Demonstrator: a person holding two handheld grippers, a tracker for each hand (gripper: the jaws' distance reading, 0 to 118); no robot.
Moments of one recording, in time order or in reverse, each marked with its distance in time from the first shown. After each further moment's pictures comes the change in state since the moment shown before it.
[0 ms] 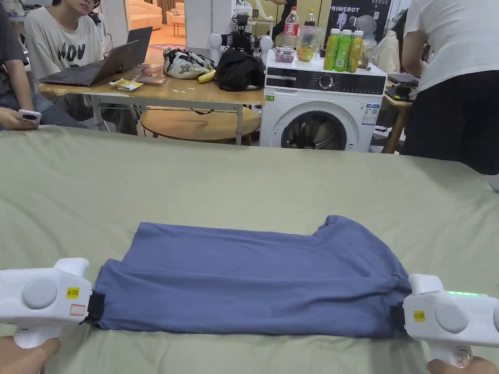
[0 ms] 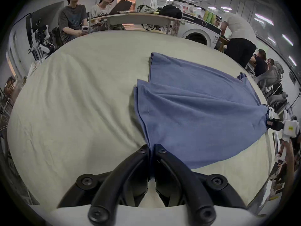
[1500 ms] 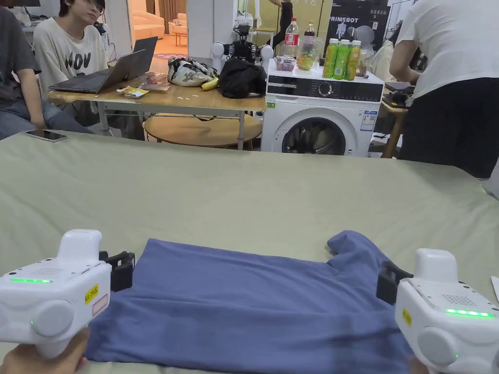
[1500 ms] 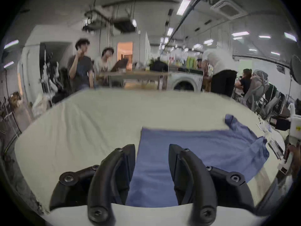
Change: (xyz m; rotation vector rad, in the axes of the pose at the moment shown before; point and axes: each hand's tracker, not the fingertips) left arm 0.063 -0.042 0.094 0.570 0.023 -0.099; right arm -0.074 -0.039 0.121 0.587 -0.137 -0.012
